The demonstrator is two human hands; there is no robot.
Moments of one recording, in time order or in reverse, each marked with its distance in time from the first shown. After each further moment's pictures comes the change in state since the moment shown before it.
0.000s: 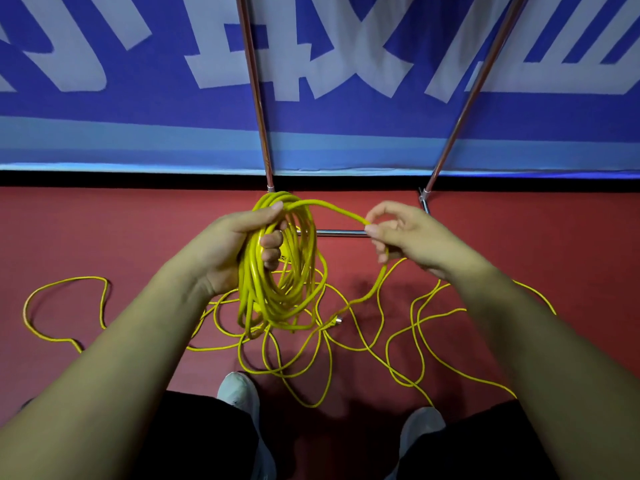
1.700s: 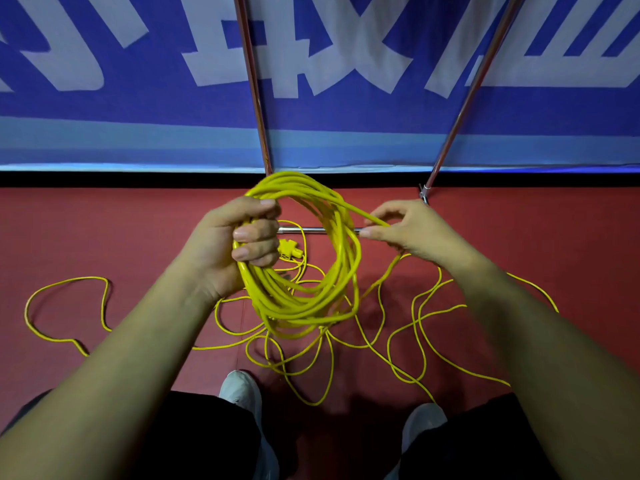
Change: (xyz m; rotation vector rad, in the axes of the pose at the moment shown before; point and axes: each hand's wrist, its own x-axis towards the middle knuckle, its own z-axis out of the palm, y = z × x) left_hand -0.002 0.000 -0.007 -0.287 -0.340 0.059; right_hand 0.012 0.004 -0.004 -0.365 0.182 -0.108
